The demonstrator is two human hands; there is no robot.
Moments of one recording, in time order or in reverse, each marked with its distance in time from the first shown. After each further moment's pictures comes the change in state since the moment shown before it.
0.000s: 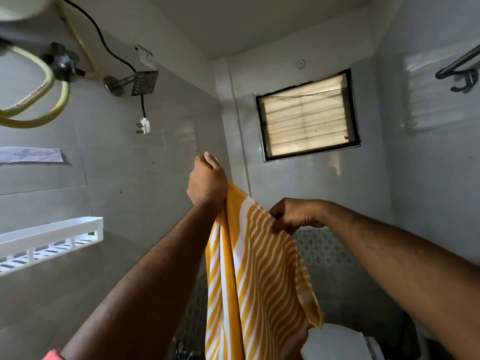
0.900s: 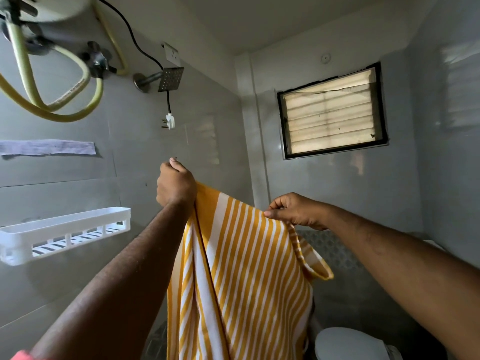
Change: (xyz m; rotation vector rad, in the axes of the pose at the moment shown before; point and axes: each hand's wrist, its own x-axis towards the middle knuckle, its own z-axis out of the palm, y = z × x) left_hand 0.055 -0.070 -0.069 0.104 0.197 -0.169; right_hand 0.033 -0.019 0.034 0.148 0.155 -0.199
